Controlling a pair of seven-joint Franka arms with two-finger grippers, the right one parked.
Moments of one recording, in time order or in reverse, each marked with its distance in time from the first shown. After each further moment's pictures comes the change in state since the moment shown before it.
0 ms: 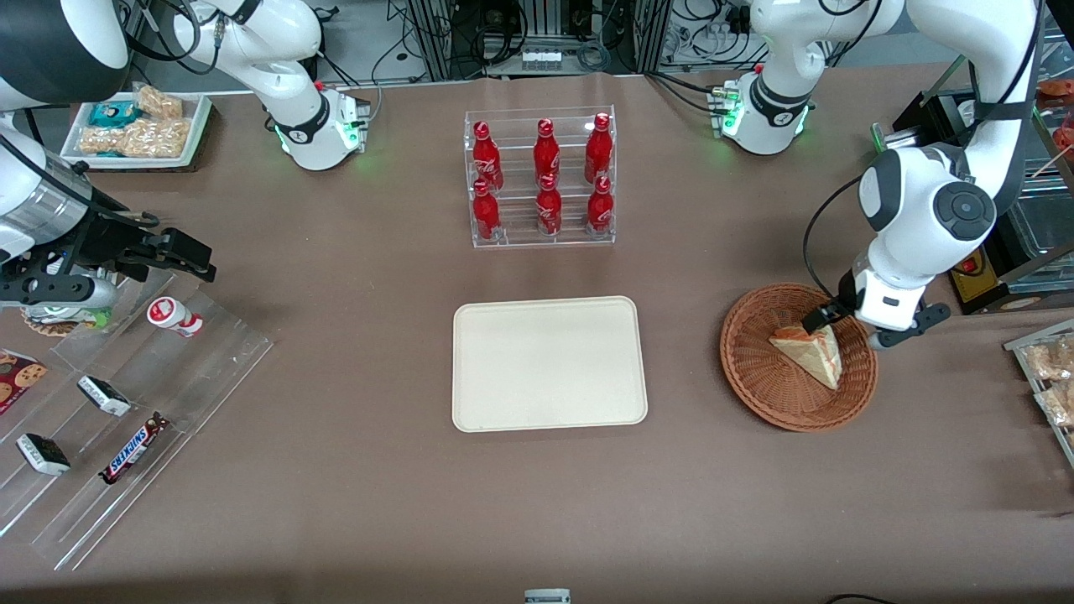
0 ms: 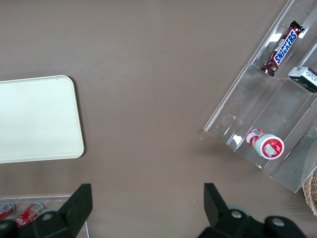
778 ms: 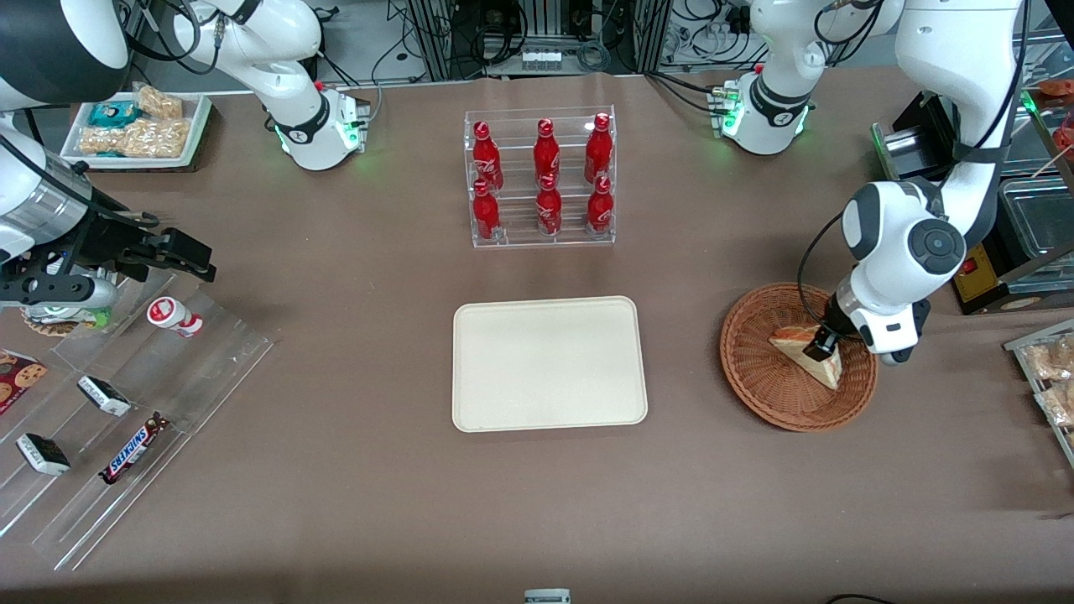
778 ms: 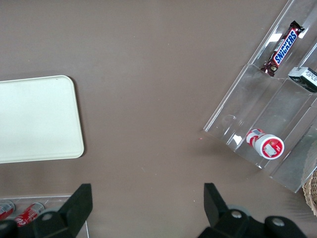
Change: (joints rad) arm 0.000 0.147 0.000 0.042 0.001 0.092 -0.380
